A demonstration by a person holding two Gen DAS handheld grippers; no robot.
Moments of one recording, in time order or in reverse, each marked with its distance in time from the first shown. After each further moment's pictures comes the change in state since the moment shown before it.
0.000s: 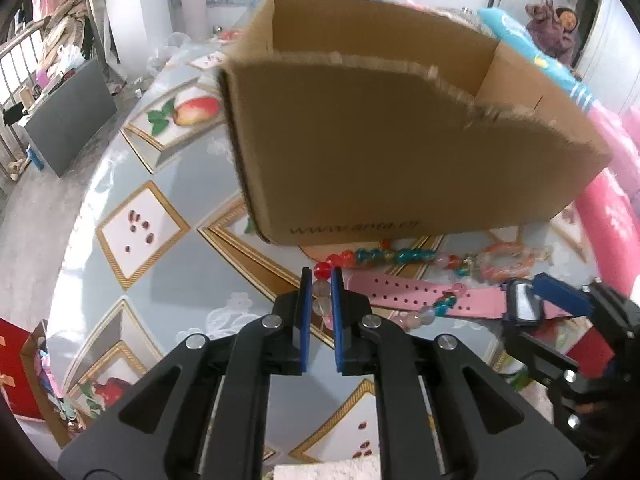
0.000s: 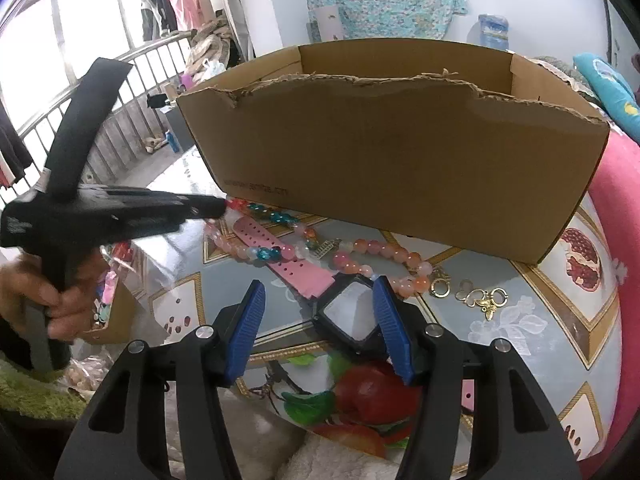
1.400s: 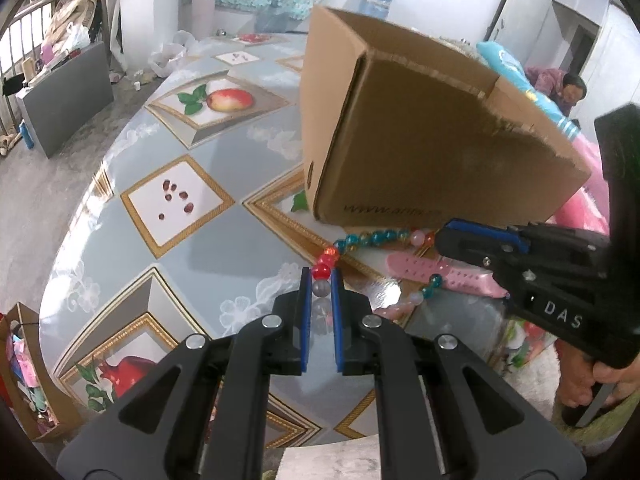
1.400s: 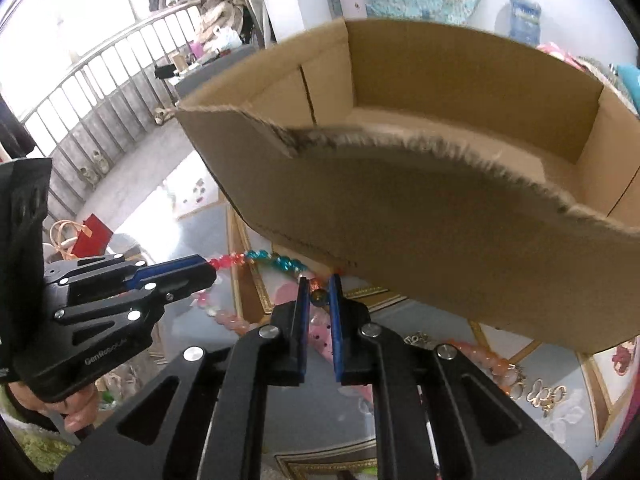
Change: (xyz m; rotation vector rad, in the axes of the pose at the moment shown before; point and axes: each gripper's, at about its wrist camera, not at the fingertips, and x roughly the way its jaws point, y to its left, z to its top) left arm -0.017 0.049 -0.027 -0.080 -0.073 -0.099; right arm 0.059 0.051 0.067 -0.043 0.123 0.055
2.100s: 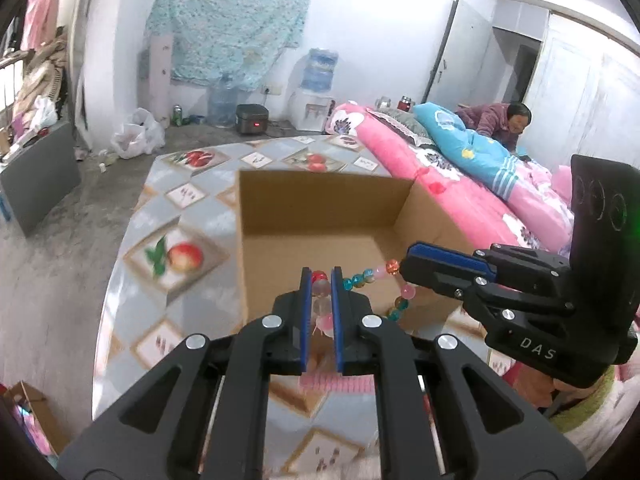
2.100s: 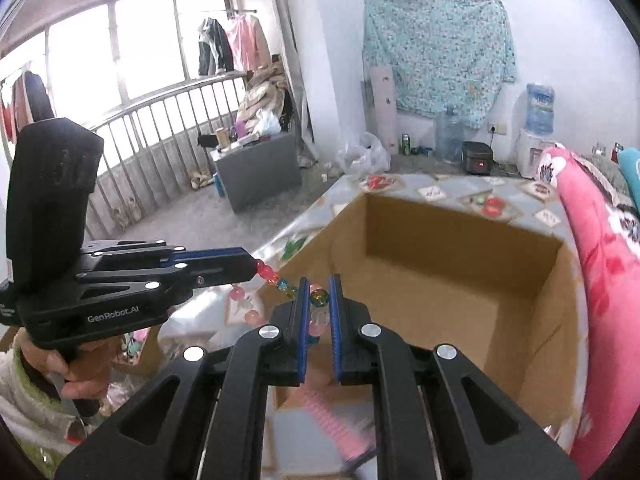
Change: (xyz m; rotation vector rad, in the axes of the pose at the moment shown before) left arm -0.090 -0.058 0.110 0.126 -0.193 -0.125; right arm -0.116 -0.012 0.083 -0.104 -0.313 0.080
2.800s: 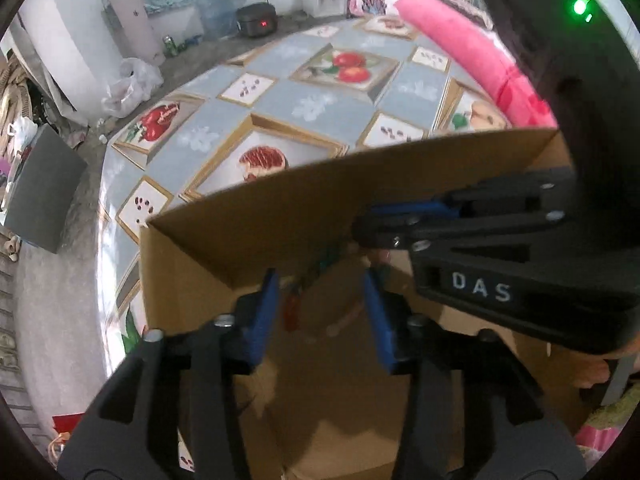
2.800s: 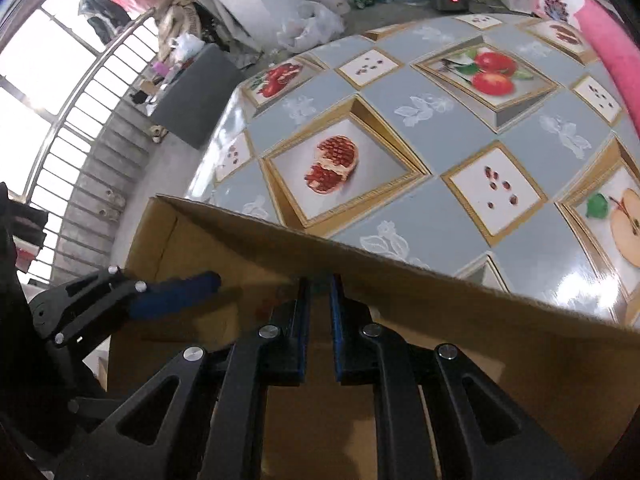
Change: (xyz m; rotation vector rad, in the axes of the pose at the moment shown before) left arm 0.225 0.005 0.081 0.145 0.450 0.194; right arm 0.225 -0.170 0.040 0.350 0.502 0.072
